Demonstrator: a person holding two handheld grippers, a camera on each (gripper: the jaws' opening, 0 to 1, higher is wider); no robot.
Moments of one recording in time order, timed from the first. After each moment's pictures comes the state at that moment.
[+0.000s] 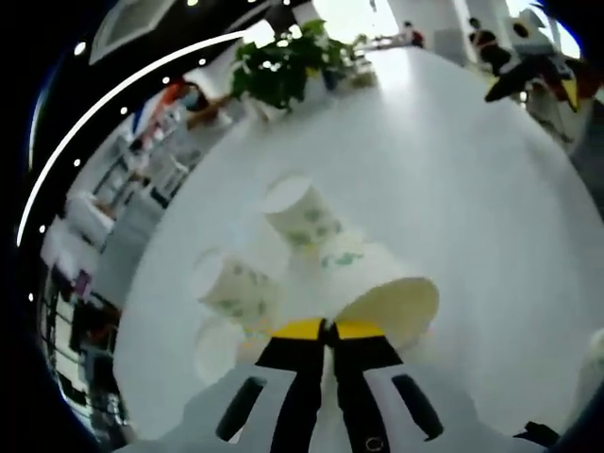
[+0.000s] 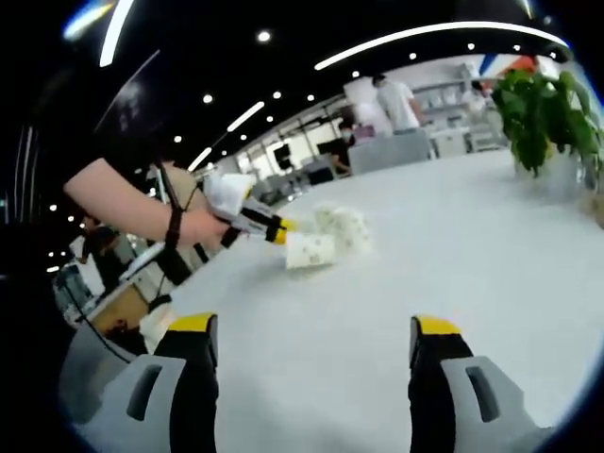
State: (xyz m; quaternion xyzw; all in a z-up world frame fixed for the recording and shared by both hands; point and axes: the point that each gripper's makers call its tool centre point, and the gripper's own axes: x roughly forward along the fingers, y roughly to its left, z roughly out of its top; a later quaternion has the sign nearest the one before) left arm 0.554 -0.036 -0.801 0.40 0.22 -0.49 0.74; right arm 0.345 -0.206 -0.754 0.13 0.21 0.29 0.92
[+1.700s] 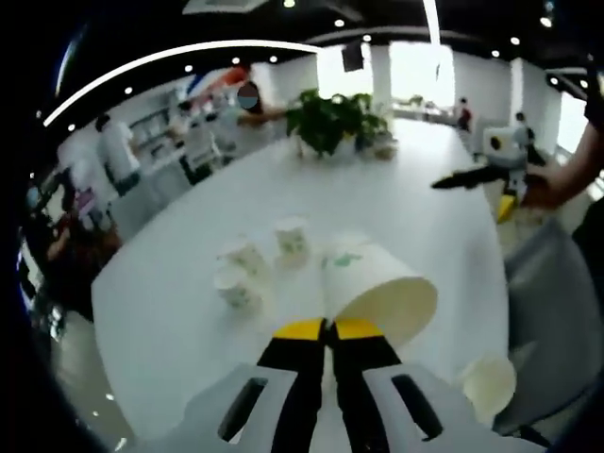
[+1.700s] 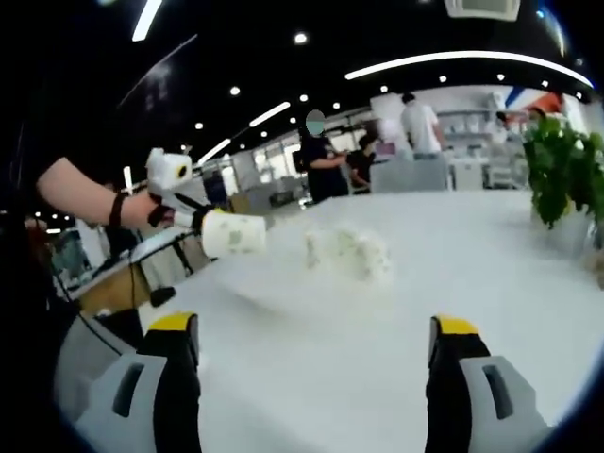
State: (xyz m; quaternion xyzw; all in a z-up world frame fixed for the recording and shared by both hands) left arm 0.429 0.044 -0.676 0.21 0.25 -0.47 0.82; right arm 0.349 -0.182 -0.708 0.06 0.18 0.32 0.93
